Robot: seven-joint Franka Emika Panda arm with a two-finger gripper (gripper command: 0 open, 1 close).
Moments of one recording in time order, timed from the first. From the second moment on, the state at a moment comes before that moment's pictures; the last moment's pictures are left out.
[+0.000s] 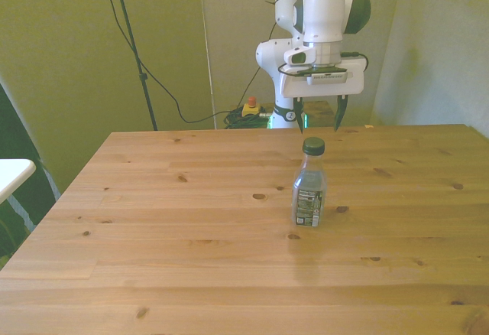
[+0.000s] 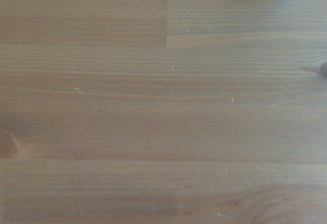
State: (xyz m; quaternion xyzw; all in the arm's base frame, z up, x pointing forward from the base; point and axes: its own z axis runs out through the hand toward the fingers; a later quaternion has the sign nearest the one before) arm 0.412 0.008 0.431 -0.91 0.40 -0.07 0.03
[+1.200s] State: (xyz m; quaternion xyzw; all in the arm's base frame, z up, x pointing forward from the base) arm 0.501 -0.079 0.495 -0.88 0.47 -0.11 0.02
